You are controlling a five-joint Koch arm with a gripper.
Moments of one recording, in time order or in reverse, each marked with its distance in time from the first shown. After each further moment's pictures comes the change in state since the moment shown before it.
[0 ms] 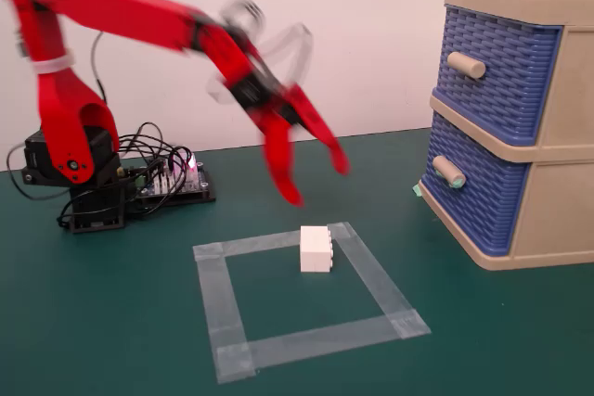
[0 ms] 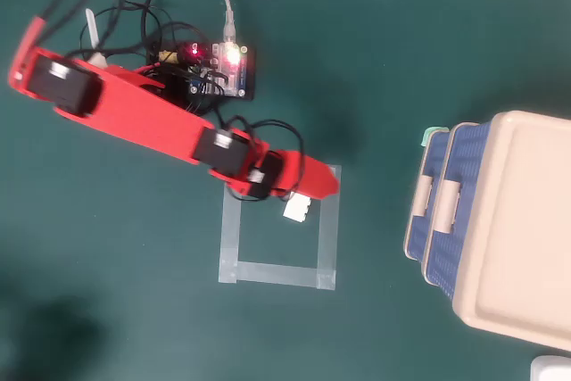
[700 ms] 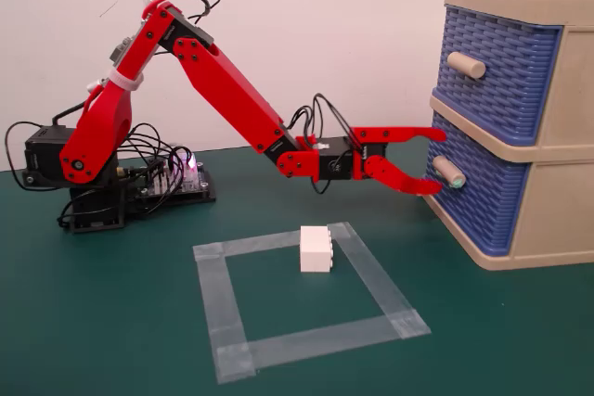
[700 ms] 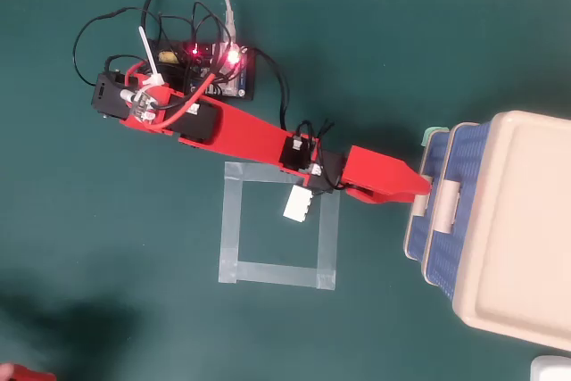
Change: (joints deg) arm -6.1 -35.9 -10.4 -77.8 1.8
